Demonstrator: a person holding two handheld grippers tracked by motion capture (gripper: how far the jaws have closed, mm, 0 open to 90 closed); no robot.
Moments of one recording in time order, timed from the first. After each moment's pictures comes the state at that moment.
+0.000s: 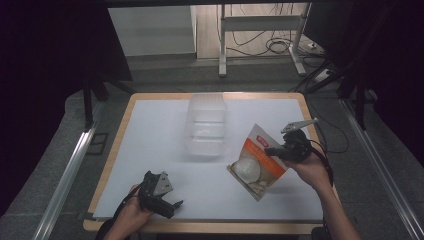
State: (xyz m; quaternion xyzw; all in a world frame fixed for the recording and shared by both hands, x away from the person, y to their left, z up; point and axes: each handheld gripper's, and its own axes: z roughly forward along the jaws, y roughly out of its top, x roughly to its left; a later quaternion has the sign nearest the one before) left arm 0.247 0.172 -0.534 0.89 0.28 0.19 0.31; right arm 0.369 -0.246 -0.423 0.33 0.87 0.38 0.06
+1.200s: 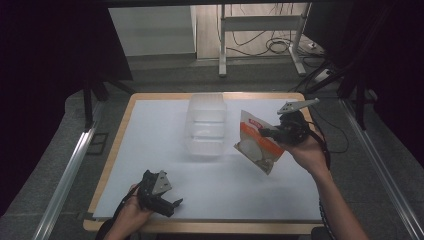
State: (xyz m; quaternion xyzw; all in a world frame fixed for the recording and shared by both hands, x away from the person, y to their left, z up) left arm 0.247 0.174 -0.531 0.89 0.28 0.20 0.31; right arm 0.379 -0.221 -0.364 0.30 0.85 0.41 0.10
